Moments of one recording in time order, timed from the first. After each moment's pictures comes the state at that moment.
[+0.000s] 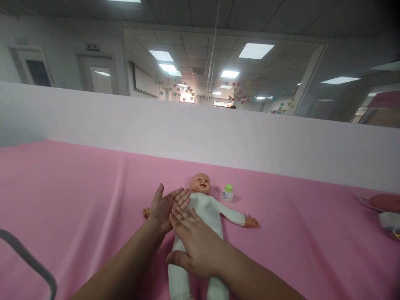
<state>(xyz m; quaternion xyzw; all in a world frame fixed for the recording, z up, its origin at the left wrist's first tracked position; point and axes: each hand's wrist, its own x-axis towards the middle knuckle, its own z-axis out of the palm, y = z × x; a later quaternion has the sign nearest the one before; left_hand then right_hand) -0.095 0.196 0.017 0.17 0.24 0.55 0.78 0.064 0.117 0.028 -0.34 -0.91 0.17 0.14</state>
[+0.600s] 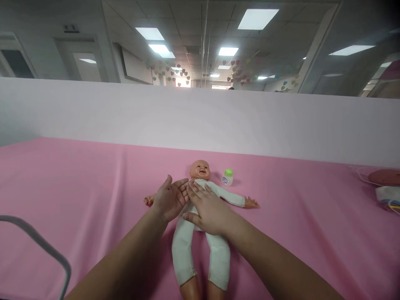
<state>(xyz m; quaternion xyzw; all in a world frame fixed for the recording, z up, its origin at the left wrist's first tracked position) -0.082 0.189 0.017 0.24 0.25 0.52 0.78 0.093 0.146 0.026 -0.45 -0.87 0.13 0.12</state>
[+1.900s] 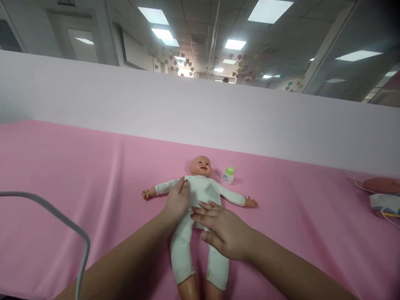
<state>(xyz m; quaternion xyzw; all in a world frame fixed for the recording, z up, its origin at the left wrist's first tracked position) -0.058 0.197 -0.038 0.56 0.54 0.48 0.40 0.136 0.114 0.010 -0.36 -0.91 0.19 0.10</state>
